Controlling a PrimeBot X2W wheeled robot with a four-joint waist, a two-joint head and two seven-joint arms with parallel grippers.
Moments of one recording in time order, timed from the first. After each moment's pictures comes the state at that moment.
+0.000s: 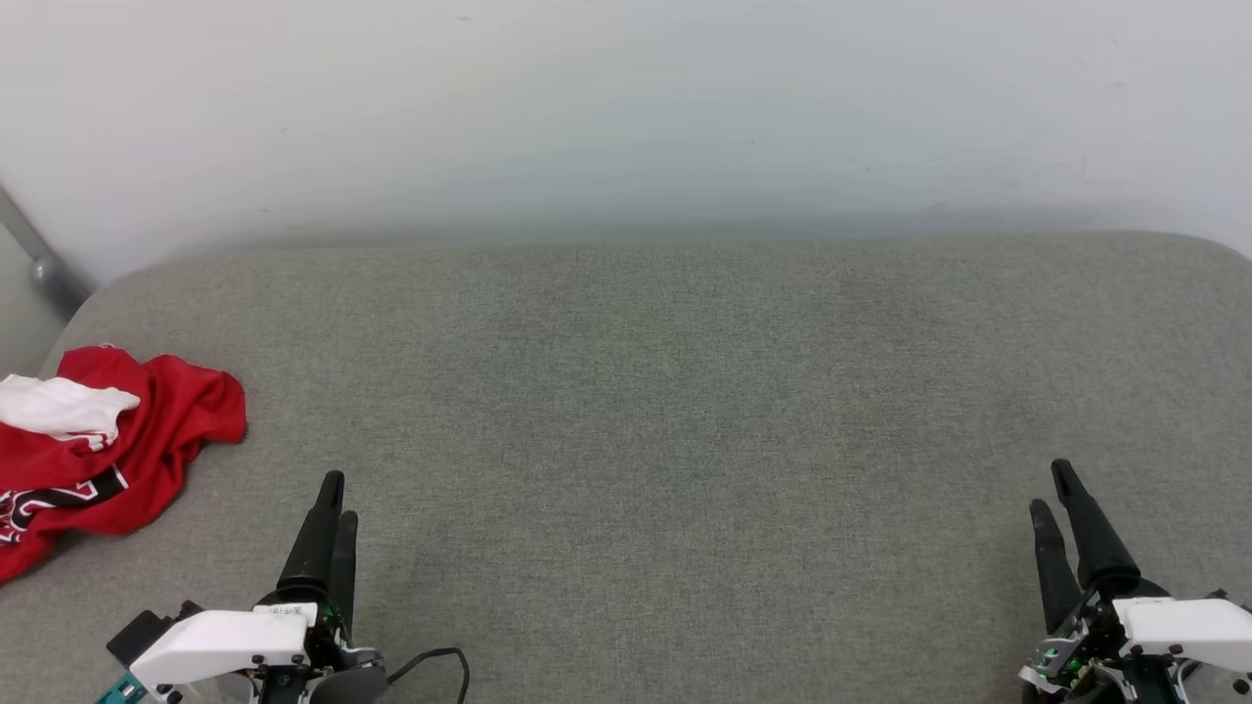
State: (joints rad) left arm -0.07 0.05 0.10 0.25 -1.57 -0.13 0.08; right arm -0.06 -0.05 -0.11 0.28 1.59 0.13 0.08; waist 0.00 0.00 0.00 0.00
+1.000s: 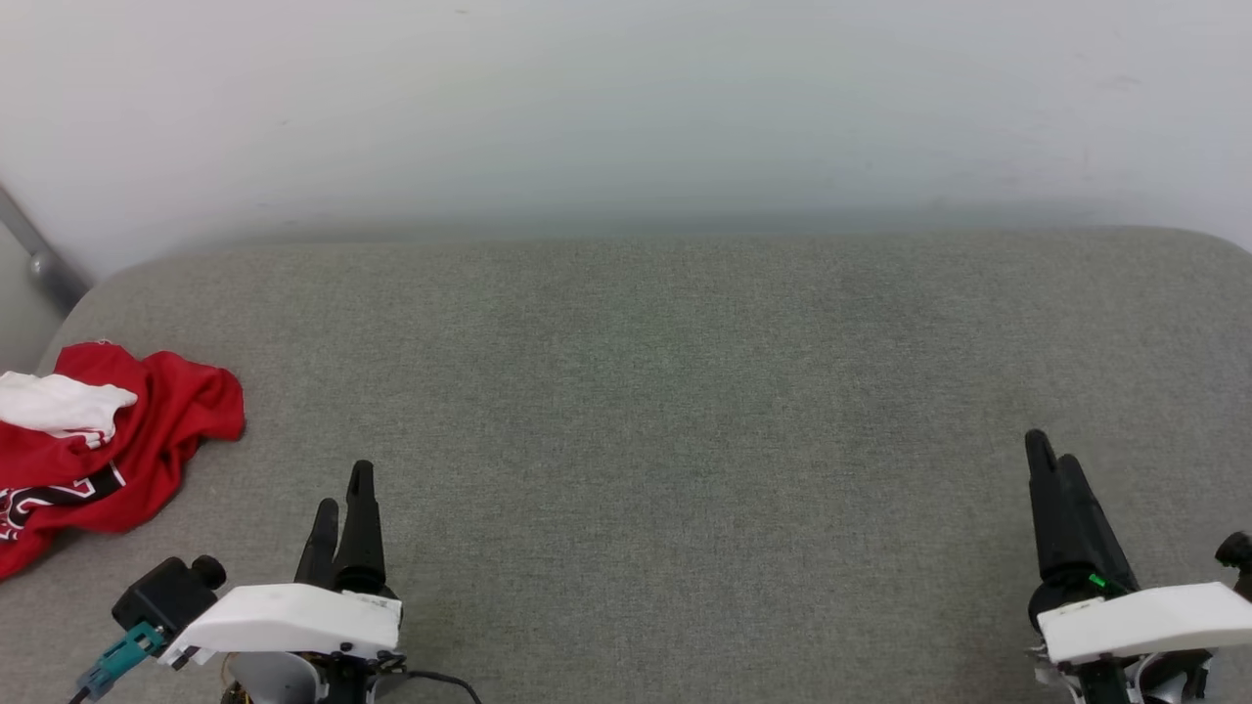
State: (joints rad) left arm -0.03 0.05 0.02 0.09 -0.96 0.05 -0.04; right arm -0.01 -0.05 -0.06 0.06 0.90 0.13 -0.04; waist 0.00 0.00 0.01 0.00
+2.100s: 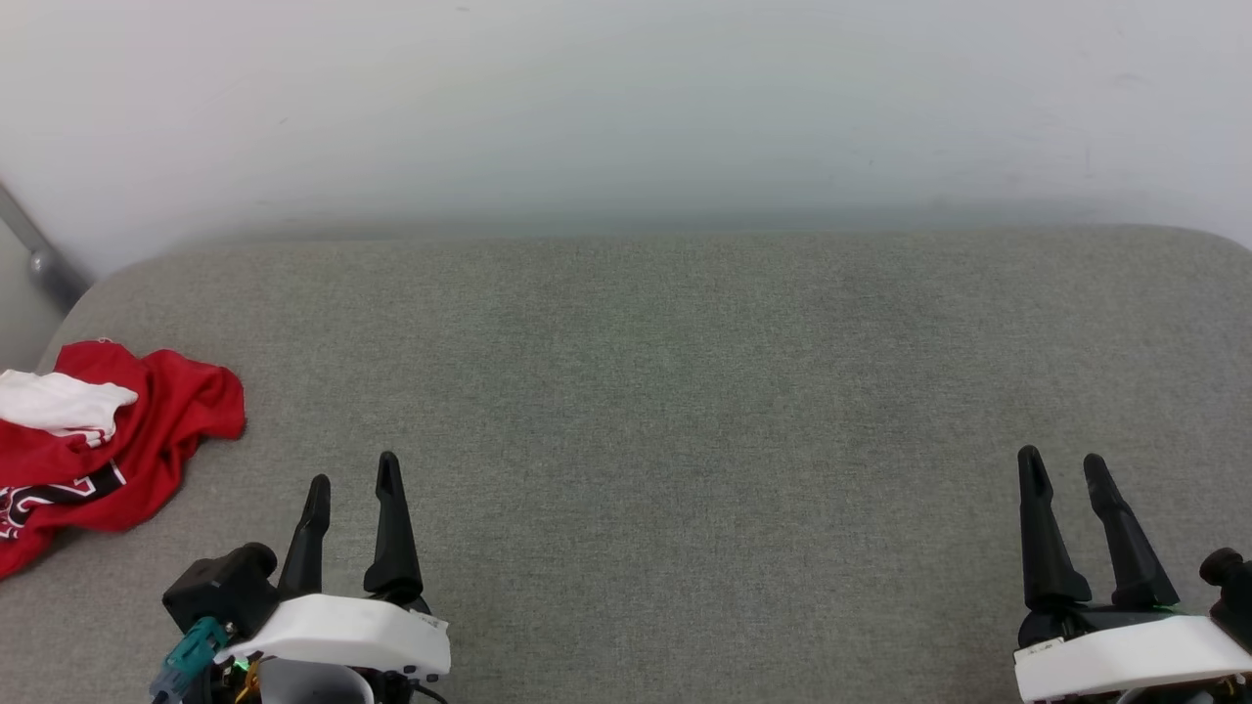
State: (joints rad) left arm 0.00 0.08 -0.09 0.01 -0.52 0.13 -0.14; right arm 0.07 -0.05 -0.04 -0.03 0.44 0.13 -0.14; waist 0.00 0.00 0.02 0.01
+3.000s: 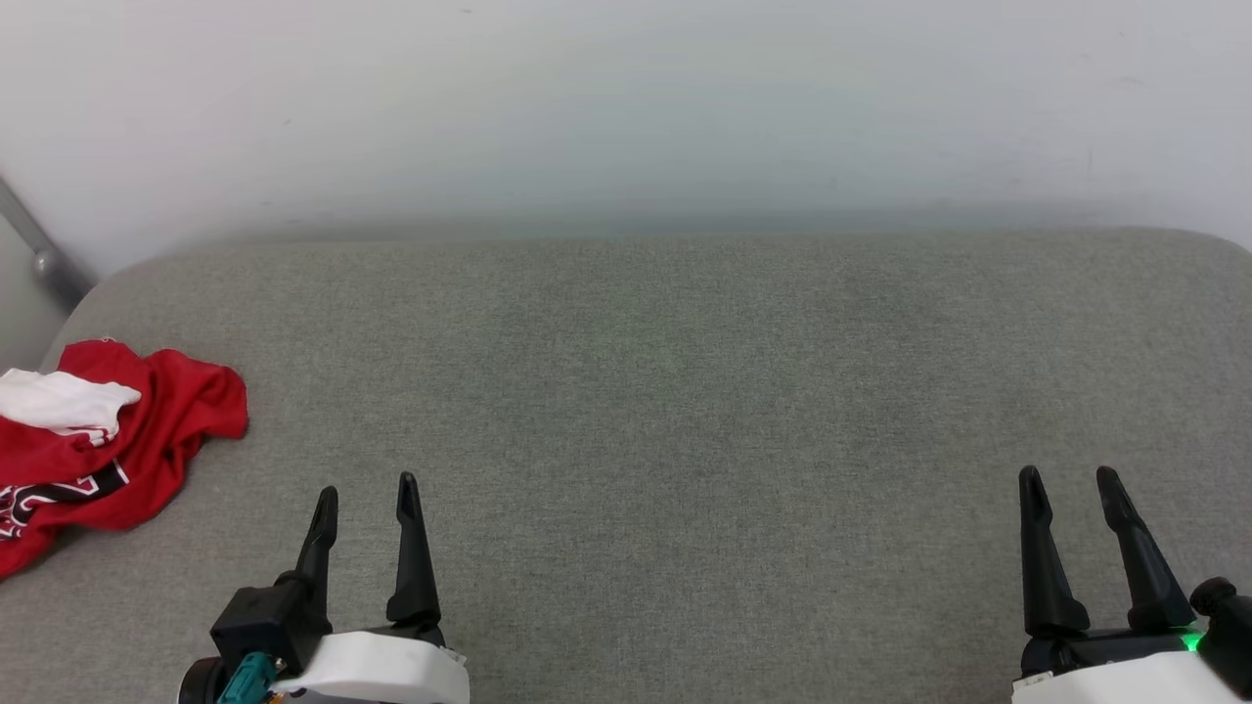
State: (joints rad) left arm 0.05 0.06 -0.10 0.00 -0.29 0.11 -0.21; right arm 0.12 -0.05 -0.04 -0.08 0.26 0.13 -0.21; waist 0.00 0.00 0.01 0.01
